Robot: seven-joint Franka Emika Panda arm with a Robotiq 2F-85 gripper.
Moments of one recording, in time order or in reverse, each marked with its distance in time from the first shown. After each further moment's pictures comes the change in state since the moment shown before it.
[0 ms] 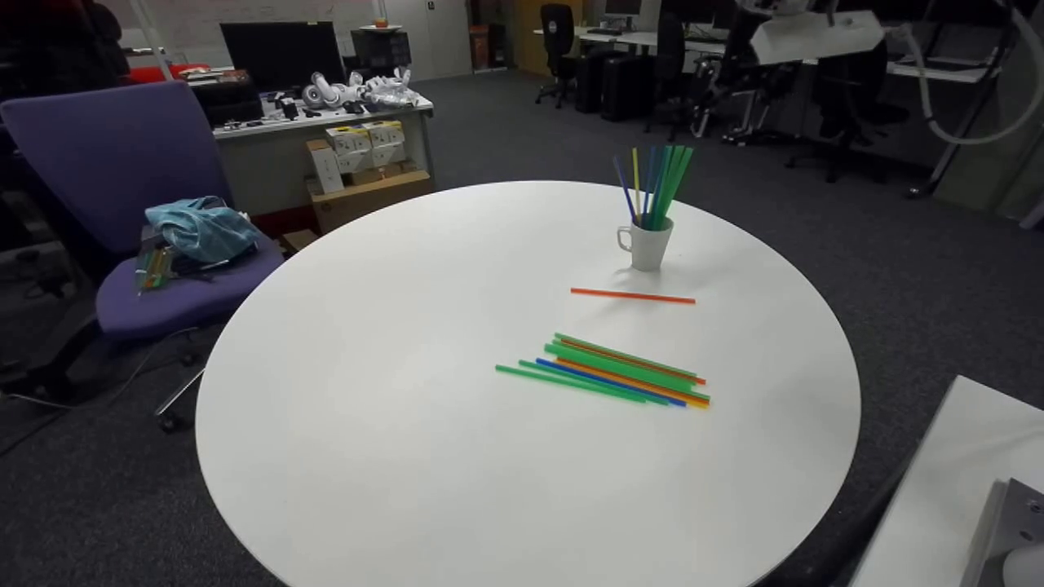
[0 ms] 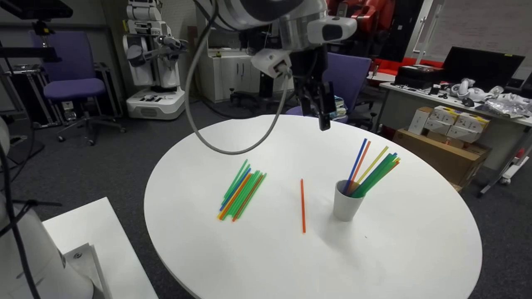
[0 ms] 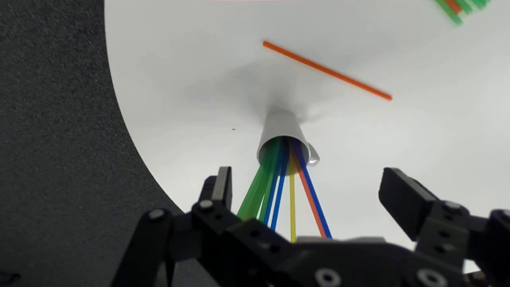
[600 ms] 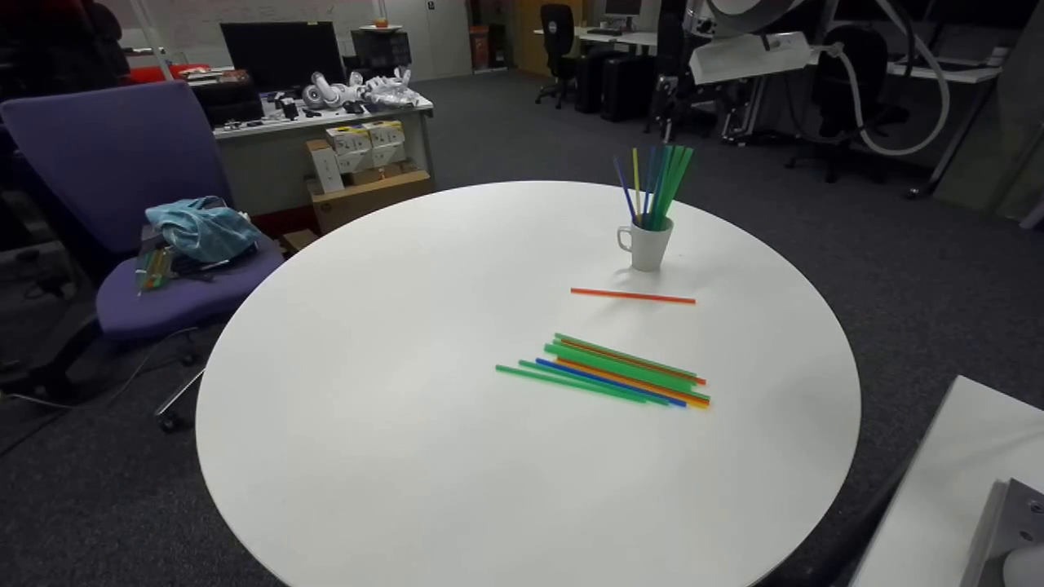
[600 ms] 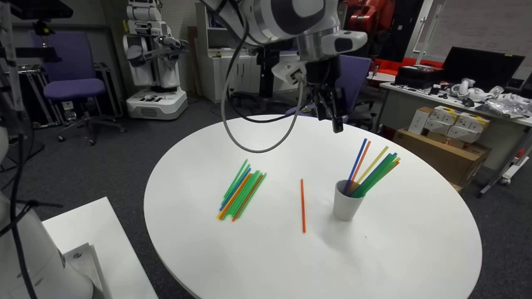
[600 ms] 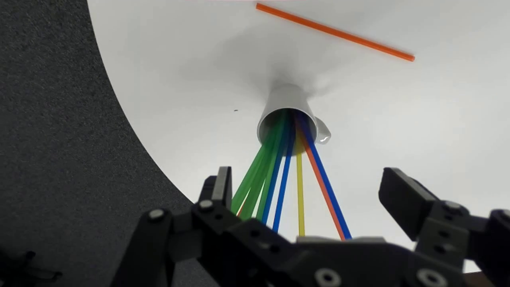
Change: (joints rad) arm 0.018 0.190 0.010 0.180 -0.077 -0.016 0.163
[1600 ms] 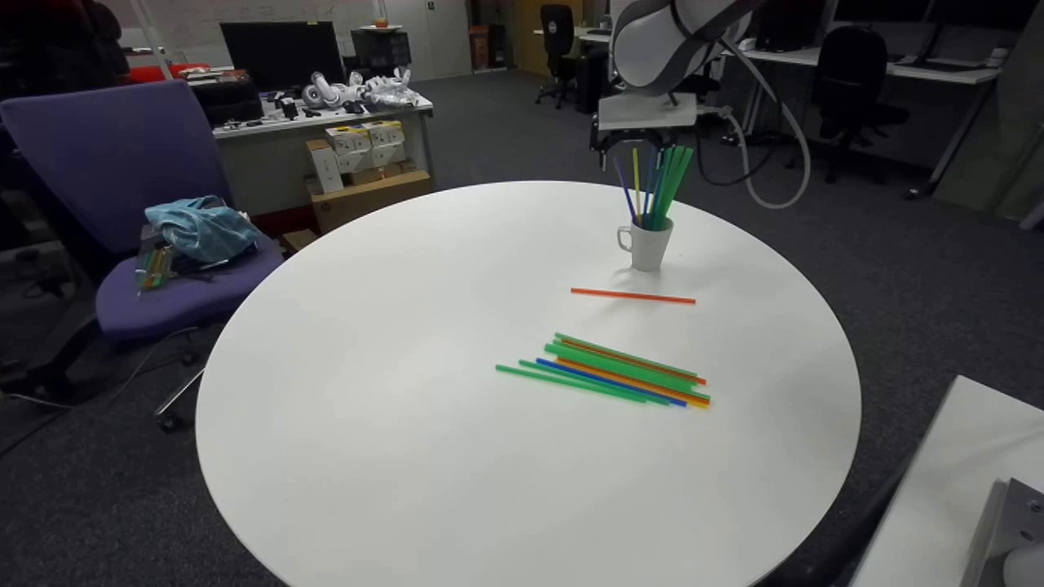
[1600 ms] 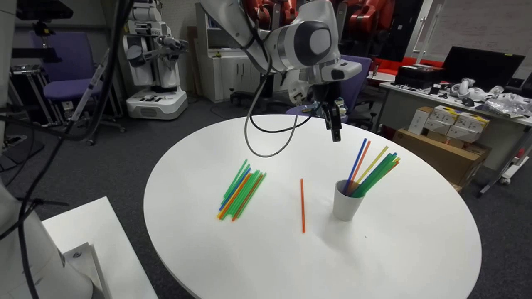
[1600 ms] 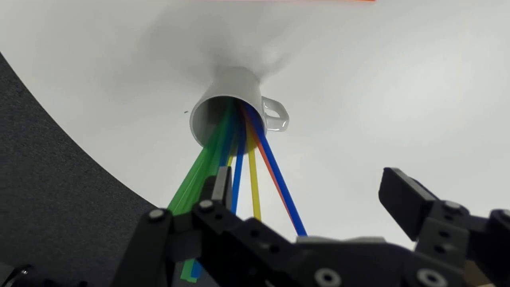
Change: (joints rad) arm 0.115 0.343 -0.045 0.304 -0.007 0.012 0.329
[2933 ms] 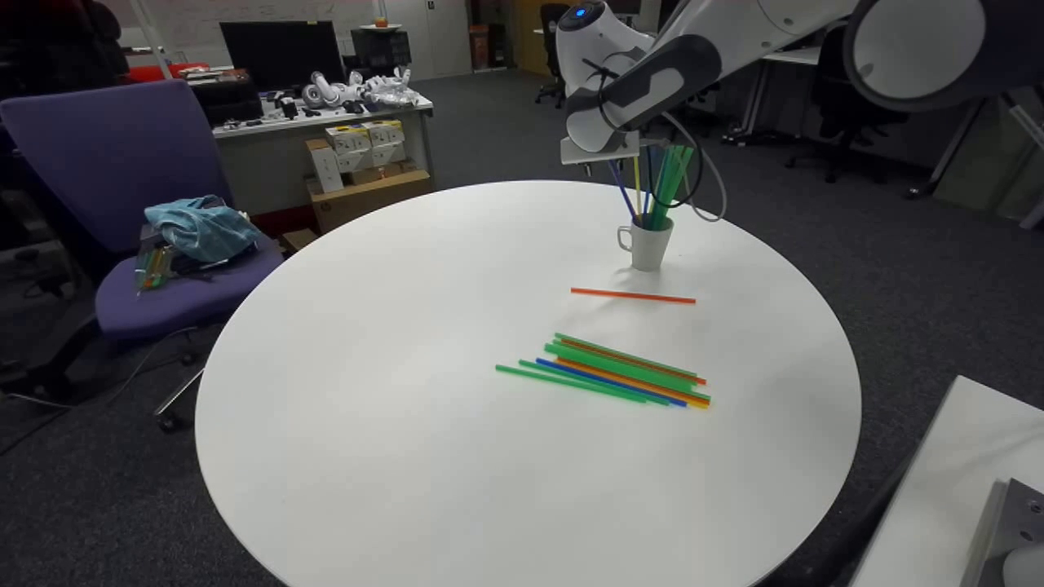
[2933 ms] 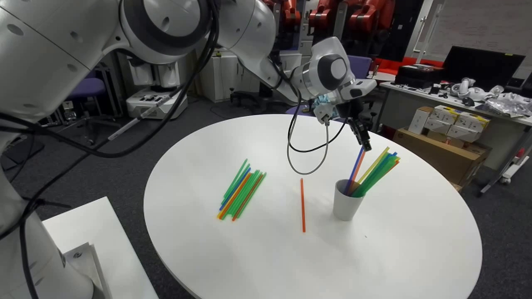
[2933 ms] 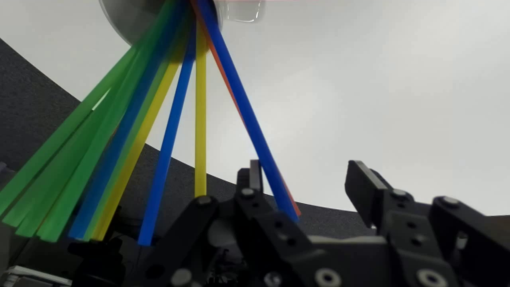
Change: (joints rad) arm 0.099 0.438 -0.194 0.493 -0.058 0.004 0.096
